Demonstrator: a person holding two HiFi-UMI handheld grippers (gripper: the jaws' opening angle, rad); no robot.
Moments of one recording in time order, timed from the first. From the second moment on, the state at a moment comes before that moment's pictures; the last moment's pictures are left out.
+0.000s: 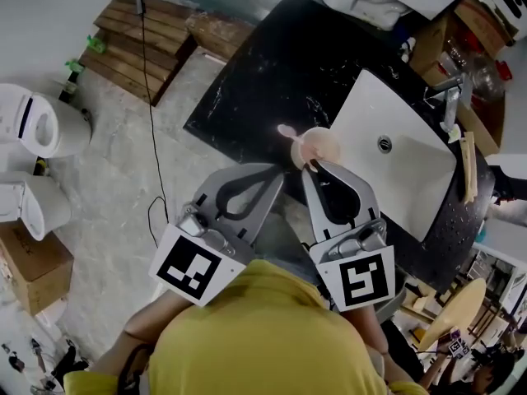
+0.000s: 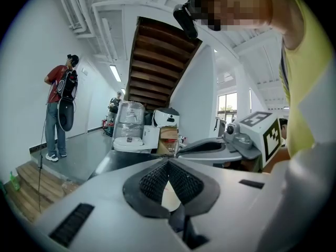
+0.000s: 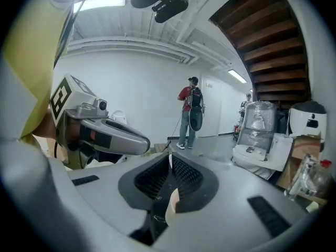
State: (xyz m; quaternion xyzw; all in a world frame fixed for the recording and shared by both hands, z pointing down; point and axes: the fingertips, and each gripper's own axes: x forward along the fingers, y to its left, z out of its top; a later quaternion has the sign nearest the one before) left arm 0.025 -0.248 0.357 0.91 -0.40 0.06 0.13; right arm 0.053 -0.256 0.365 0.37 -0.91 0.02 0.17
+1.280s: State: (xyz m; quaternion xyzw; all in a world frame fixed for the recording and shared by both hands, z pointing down) left arm 0.016 -0.276 0.400 0.88 -0.43 0.07 0.19; right arm 0.039 -0.293 0.433 0.27 -0.91 -0.01 0.32
